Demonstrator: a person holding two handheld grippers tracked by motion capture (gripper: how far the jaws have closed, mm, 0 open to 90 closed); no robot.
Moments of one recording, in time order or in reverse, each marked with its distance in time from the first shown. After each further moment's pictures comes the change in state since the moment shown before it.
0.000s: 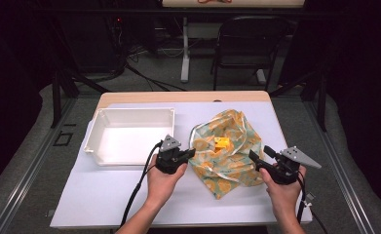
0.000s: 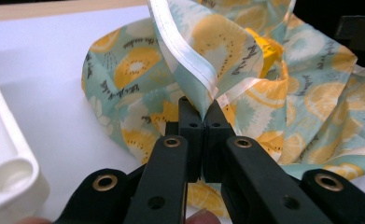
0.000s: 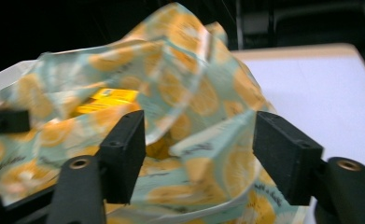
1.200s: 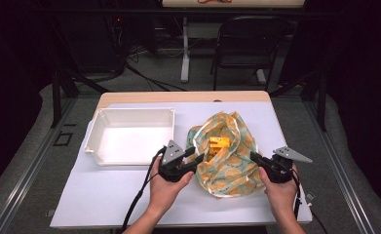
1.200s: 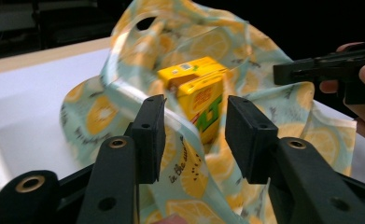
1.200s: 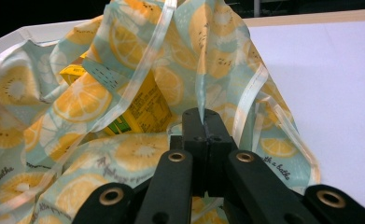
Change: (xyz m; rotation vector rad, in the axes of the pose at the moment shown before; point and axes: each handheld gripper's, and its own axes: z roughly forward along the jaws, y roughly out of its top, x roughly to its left) left arm -0.036 0.002 -0.011 -0.128 0.007 0.126; right arm -0.006 -0.011 0.018 0.120 0.053 -0.004
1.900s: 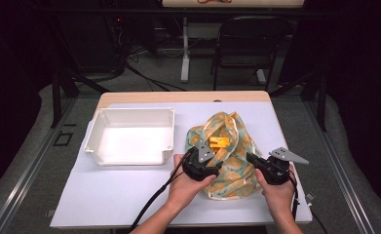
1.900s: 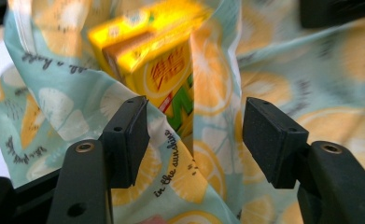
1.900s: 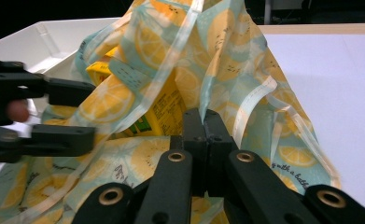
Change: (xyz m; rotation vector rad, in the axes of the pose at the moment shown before) left arm -0.024 -0.006 0.066 0.242 0.053 0.131; right arm 0.013 0.000 -0.001 -0.008 0.028 -0.056
